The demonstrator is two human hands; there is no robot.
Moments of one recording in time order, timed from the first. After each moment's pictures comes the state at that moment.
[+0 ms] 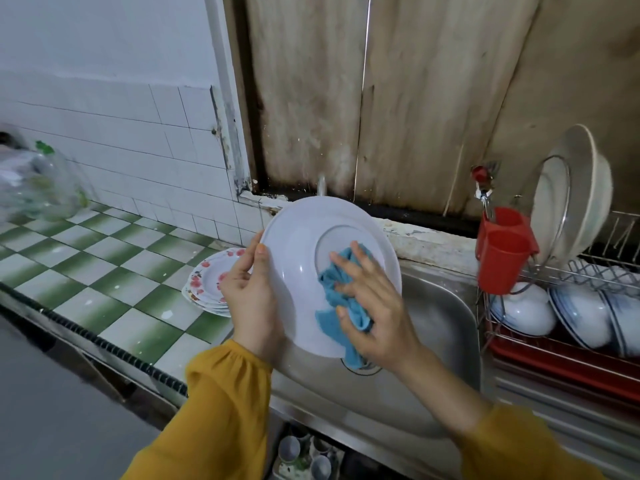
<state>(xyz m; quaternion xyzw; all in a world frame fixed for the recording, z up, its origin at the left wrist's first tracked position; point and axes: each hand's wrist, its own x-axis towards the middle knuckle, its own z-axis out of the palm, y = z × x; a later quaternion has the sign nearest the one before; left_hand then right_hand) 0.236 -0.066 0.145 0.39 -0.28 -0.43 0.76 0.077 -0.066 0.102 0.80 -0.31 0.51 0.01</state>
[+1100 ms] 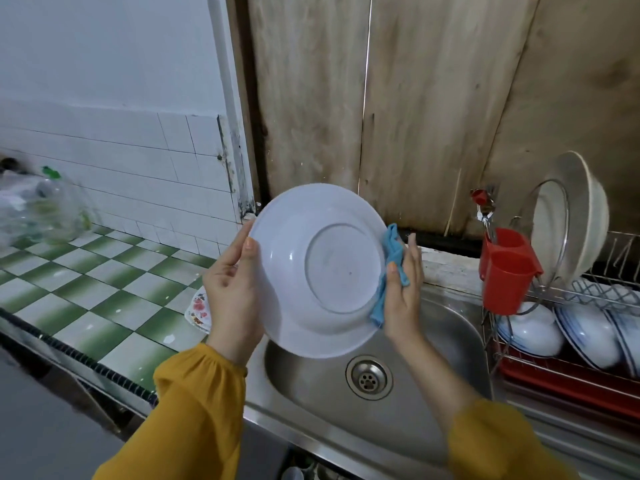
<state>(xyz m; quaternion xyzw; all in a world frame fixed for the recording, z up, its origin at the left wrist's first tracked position) 0.275 -0.074 0.179 0.33 -0.39 -0.41 0.76 0.082 -0.109 0.113 0.54 -0.49 0.66 -0.20</state>
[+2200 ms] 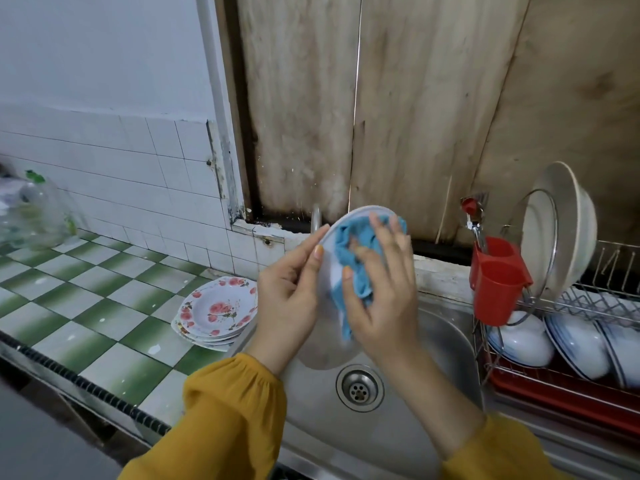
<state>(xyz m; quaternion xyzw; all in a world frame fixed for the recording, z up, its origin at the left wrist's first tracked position) 0.215 -0.066 0.194 0.32 -0.58 -0.32 0.68 0.093 -0.083 0.163 0.69 -0.41 0.57 0.16</state>
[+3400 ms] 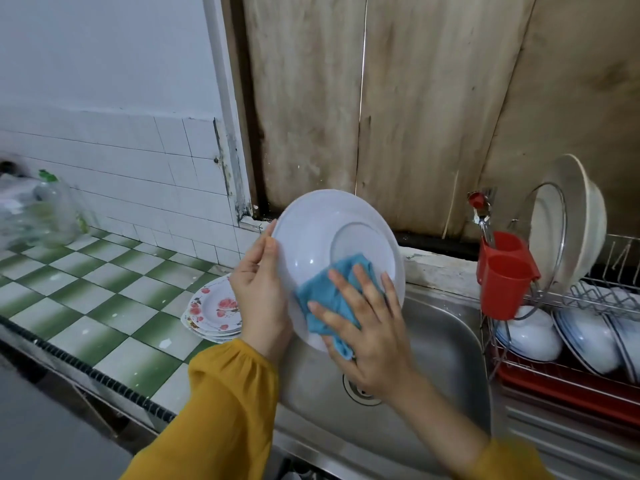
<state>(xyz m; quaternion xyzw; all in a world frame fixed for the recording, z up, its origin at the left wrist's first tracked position) 0.235 -0.087 0.184 0.34 -0.31 -0.44 0.77 0.087 -0.068 0.105 0.80 -0.35 0.41 0.24</state>
